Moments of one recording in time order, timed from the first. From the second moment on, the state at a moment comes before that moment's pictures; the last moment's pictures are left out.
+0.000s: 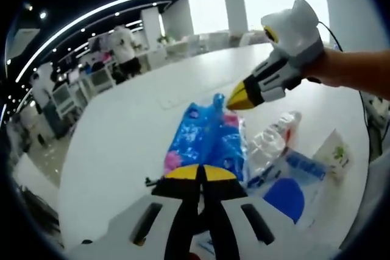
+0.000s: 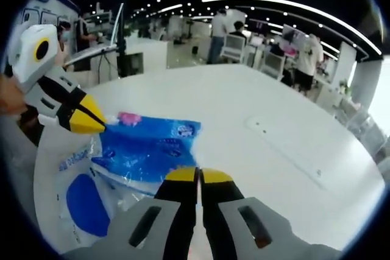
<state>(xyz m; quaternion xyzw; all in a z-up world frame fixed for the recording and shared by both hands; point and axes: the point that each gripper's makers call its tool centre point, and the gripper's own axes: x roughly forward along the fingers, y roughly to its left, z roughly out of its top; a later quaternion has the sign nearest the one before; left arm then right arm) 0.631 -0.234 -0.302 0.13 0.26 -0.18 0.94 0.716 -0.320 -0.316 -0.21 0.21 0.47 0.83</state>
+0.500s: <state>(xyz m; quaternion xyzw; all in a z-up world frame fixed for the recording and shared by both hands) 0.633 -0.277 -0.292 0.15 0.25 -0.22 0.93 0.711 -0.372 -0.302 -0.20 0.22 0.43 0.85</state>
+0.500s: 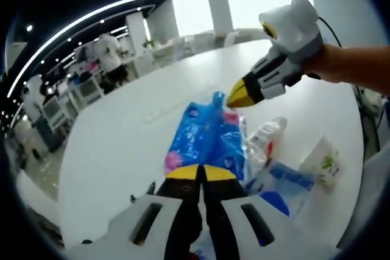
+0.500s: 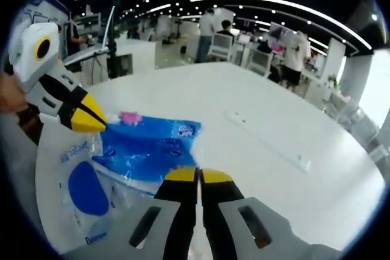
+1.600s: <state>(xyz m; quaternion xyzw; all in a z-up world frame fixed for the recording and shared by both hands) 0.647 -0.393 -0.276 0.20 0.23 -0.31 0.90 0.693 -0.506 -0.282 -0.19 0.23 0.34 0.89</state>
